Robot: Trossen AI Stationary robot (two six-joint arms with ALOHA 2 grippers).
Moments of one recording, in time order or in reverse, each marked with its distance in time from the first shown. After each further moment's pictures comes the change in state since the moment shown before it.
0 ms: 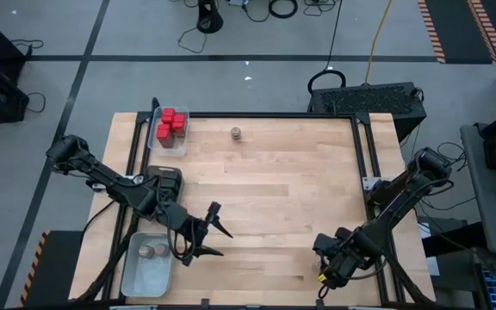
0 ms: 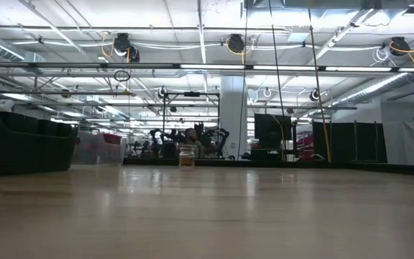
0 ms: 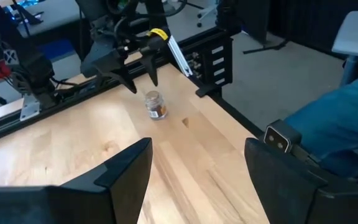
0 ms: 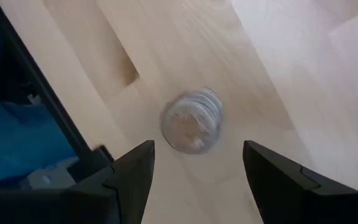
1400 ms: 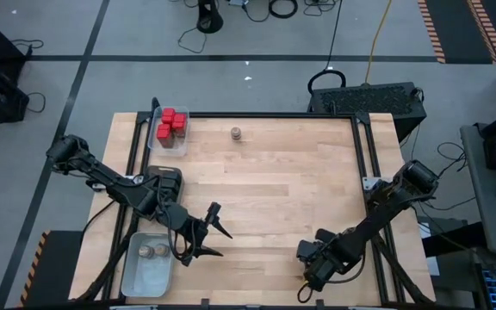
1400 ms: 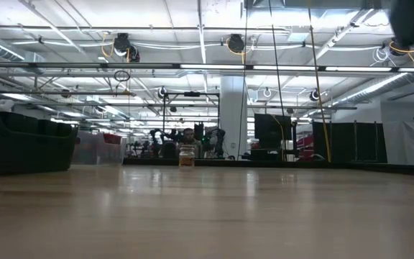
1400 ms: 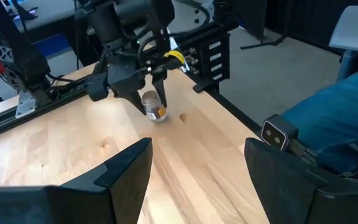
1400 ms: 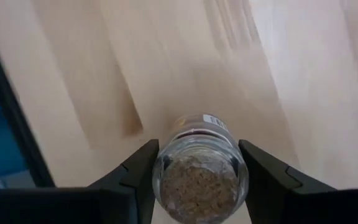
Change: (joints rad) left arm 0.000 0.000 0.000 -0.019 0.009 0.002; right arm -0.081 0.183 0.038 0.131 0.045 -0.254
